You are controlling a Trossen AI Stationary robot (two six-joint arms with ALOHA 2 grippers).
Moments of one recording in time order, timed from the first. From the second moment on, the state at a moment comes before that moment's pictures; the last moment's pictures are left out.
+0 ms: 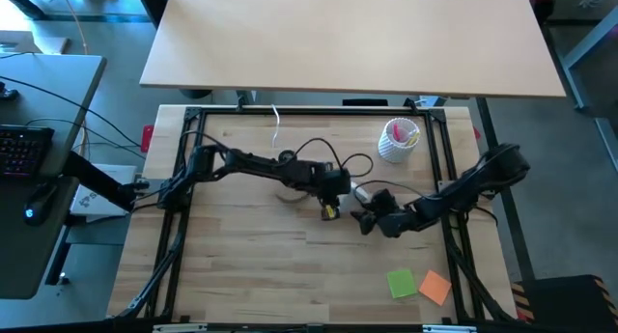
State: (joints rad) left arm 0.02 2.20 1.66 -0.52 -0.09 -0.03; right arm 0.40 1.60 0.34 0.45 0.63 1.18
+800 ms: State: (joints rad) left arm -0.03 2.26 1.66 -0.39 -0.02 0.06; right arm 0.24 1.72 0.35 0.77 0.49 0.97
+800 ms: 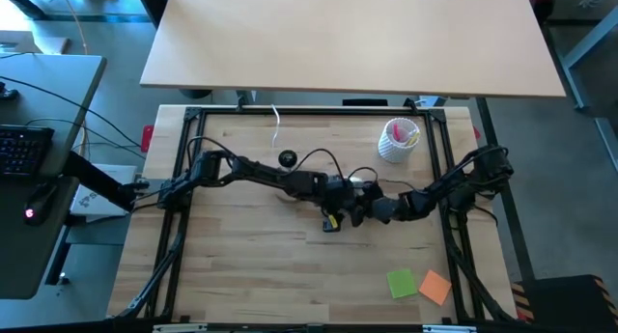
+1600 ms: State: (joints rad) left arm -0.38 1.88 1.37 -0.58 -0.81 -0.19; right arm 0.36 1.67 0.59 0.79 0.66 0.38
